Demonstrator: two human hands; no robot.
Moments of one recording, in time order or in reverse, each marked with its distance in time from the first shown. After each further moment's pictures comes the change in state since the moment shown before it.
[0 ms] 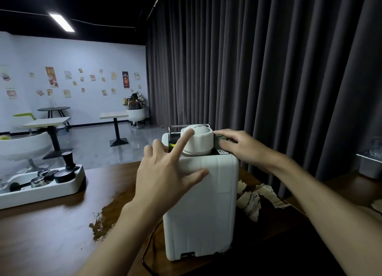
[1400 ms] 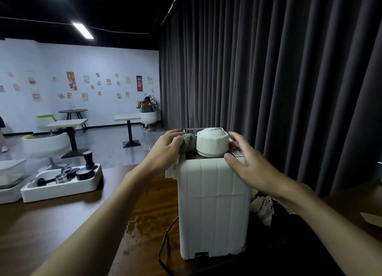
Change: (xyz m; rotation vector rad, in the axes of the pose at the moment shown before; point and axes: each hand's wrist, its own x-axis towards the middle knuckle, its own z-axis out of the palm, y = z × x) left_hand 0.056 -0.041 -0.014 -0.738 -0.206 -0.263; right_hand -0.025 0.006 0.032 -0.148 0.167 -0.073
